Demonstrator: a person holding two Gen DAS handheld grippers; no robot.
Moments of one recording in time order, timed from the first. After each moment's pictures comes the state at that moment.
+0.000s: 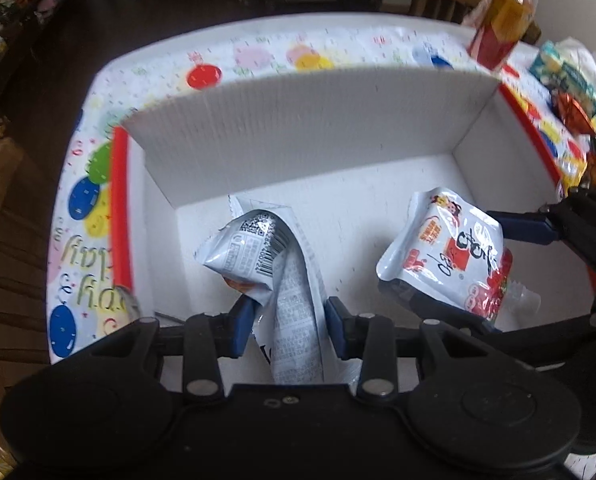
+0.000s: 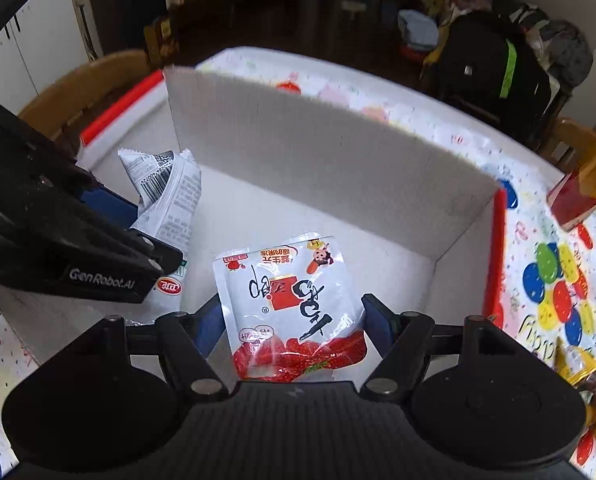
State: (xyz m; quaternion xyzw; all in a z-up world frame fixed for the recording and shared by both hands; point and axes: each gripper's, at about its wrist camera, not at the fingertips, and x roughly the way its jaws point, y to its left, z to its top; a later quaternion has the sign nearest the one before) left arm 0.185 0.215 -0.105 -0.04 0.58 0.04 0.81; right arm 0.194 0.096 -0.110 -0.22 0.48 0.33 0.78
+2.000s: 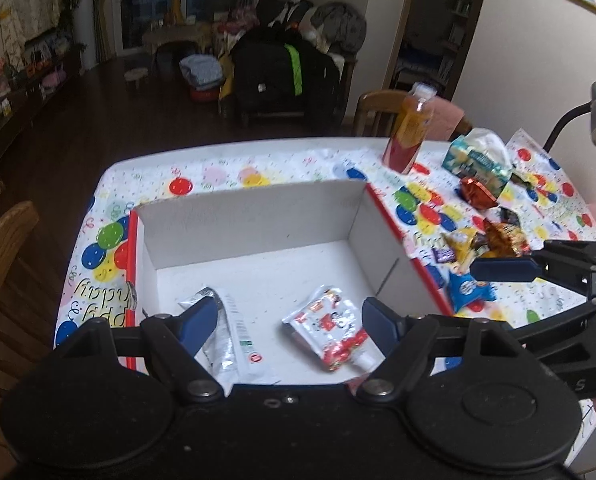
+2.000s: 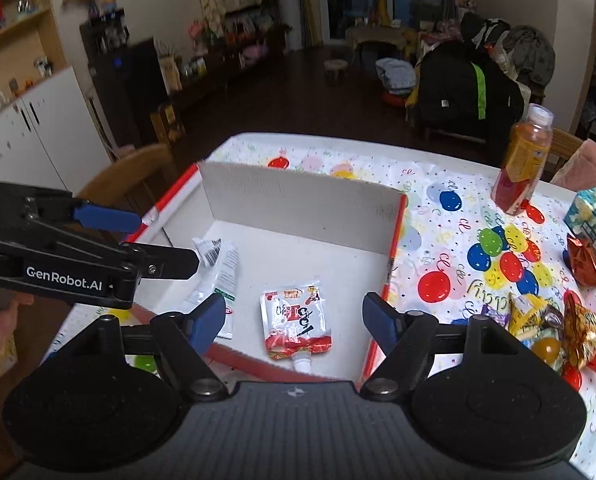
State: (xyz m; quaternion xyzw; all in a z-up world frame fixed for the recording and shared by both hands) left arm 0.084 0.158 0.000 -0.06 0.40 0.01 0.91; right arm 0.134 -0.015 -0.001 -0.10 0.42 0.34 0.84
